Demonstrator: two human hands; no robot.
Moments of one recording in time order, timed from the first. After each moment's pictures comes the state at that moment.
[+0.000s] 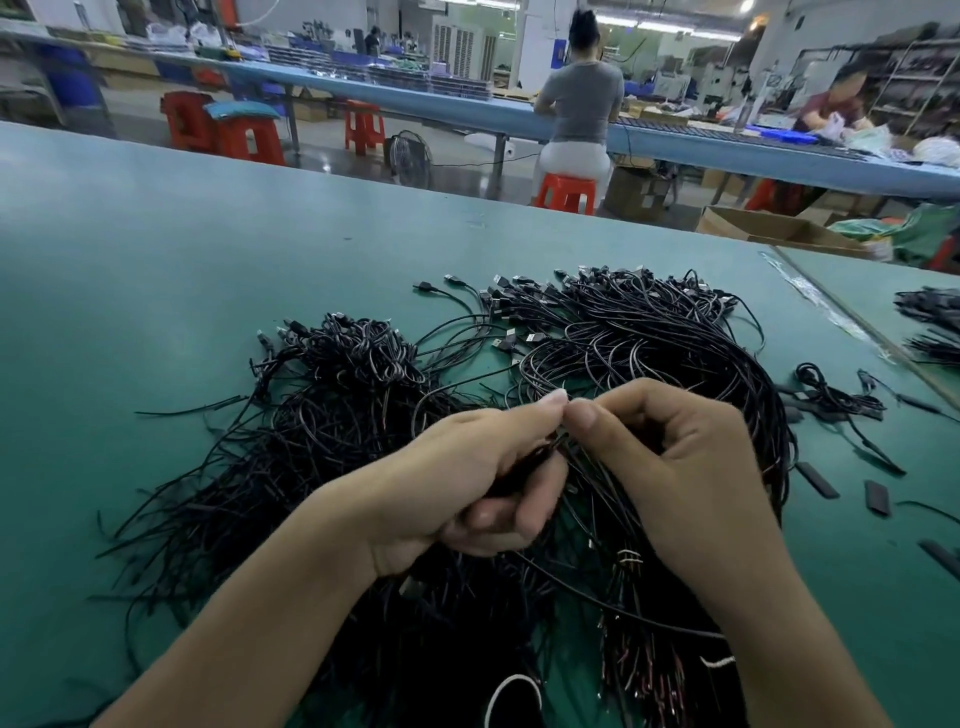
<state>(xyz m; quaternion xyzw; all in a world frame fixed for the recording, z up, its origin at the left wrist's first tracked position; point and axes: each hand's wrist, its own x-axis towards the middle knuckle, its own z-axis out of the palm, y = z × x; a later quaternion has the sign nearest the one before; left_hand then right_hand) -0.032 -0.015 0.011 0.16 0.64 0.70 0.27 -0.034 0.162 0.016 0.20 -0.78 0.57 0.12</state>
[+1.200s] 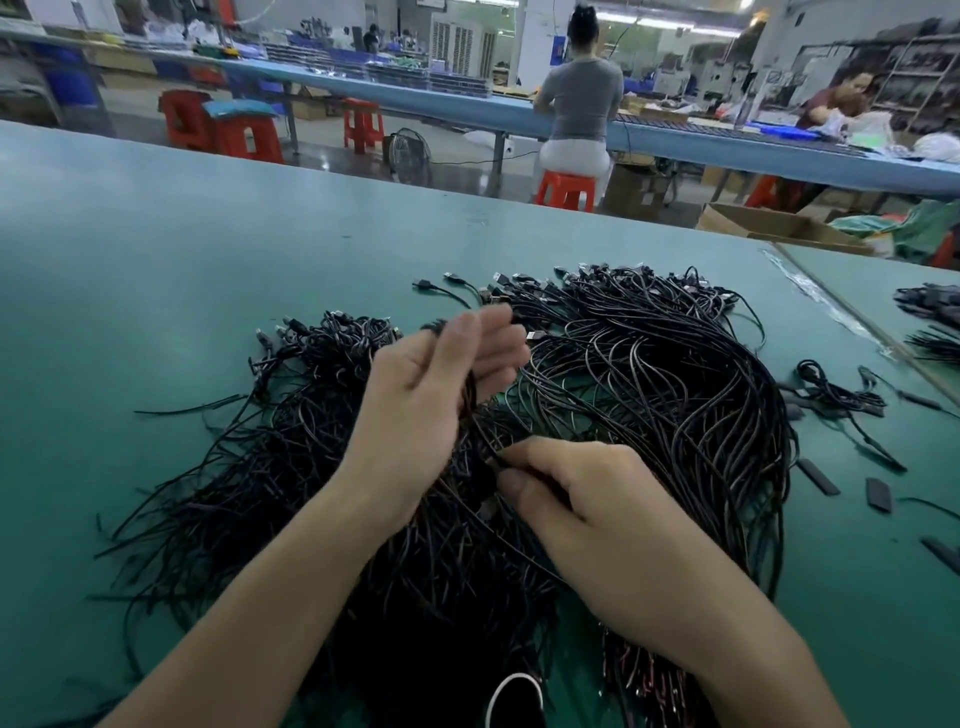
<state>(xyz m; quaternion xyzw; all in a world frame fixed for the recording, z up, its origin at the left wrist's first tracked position) -0.052 -0.015 -0.001 0.09 0.61 0.77 -0.14 -0.022 0.143 0.009 0.26 -0.89 0.37 -0.04</state>
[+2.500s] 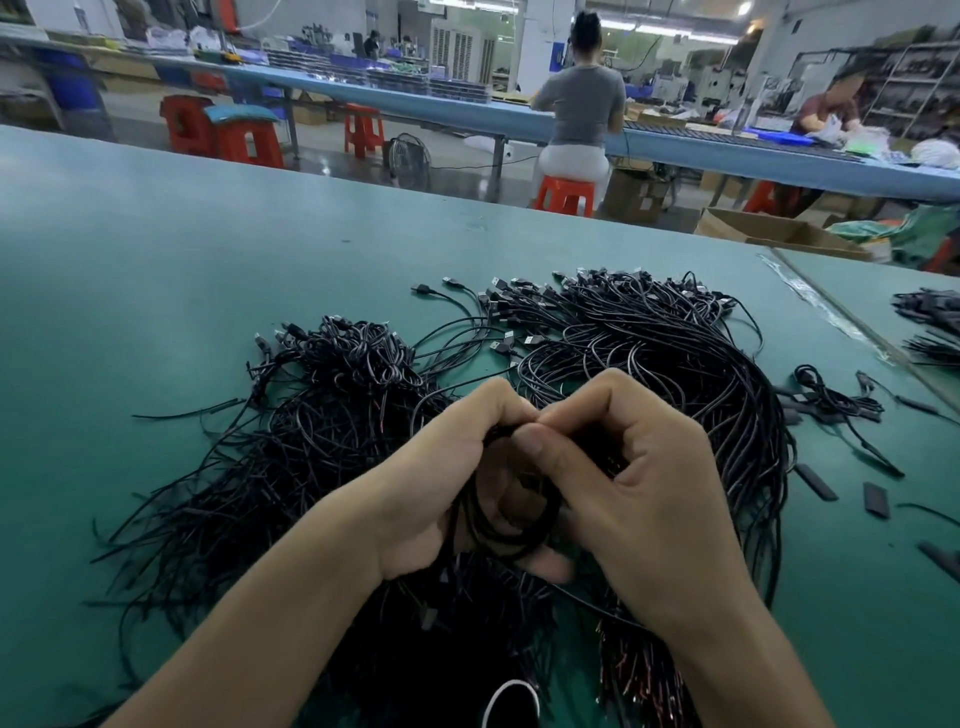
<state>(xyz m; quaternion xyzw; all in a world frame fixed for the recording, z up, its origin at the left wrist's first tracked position) -0.033 -0.006 0.009 0.07 0.54 0.79 0.27 -0.025 0.142 0.012 0.25 -0.79 0.54 0.17</state>
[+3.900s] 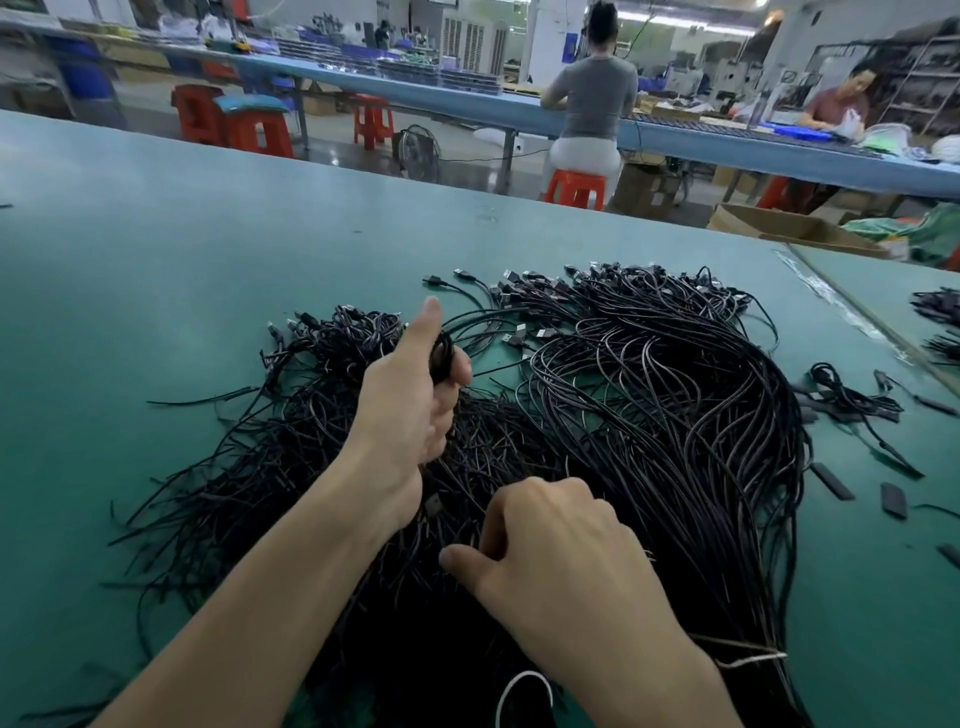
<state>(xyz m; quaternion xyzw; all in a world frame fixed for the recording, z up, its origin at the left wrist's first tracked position) -0.052 -0.027 0.000 -0.11 0.59 0.80 -0.06 -0.003 0.104 -0.010 0.17 -0.97 0.17 -0.03</state>
